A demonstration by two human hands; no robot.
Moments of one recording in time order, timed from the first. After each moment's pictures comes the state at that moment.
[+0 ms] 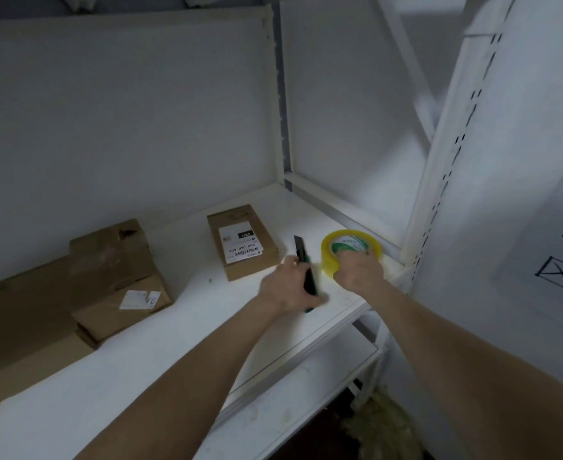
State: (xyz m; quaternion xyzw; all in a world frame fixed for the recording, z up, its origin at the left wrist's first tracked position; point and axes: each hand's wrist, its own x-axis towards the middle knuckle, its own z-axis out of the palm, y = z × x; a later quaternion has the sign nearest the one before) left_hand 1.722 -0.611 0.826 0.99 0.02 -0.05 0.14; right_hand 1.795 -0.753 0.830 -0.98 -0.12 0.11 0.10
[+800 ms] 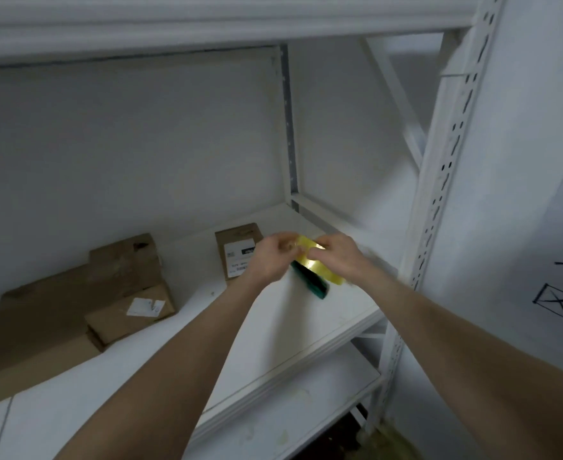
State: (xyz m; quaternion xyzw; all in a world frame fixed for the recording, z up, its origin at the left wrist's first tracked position) left_hand 1.742 -0.603 0.890 0.88 0.11 0.14 0.45; right_hand 1.786 -0.752 0.907 -0.89 -0.21 0.10 0.40
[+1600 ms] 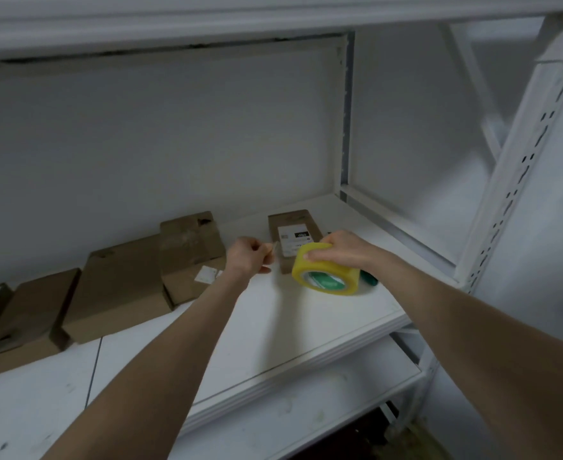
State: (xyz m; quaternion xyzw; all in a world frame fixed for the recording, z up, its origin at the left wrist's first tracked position) left_hand 1.640 -0.510 0.886 0.77 0.29 0.20 0.53; right_hand 1.743 -0.683 0.908 -0.86 -0.34 0.20 0.34
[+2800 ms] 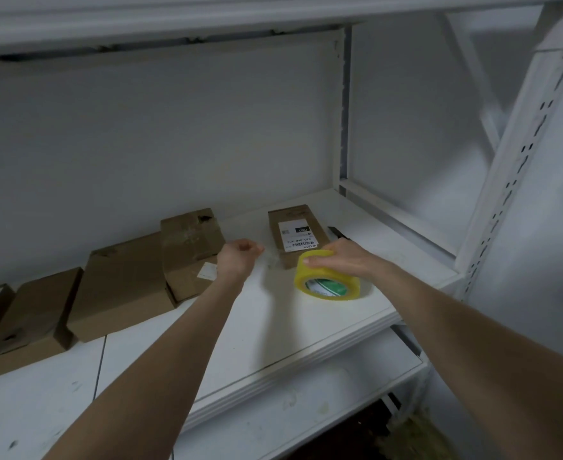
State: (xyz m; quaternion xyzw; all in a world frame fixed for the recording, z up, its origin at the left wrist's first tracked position) left_hand 1.623 -0.496 0.876 0.75 0.35 0.22 0.52; right_hand 1.732 -0.685 0.885 -0.85 -0.34 0.22 0.34
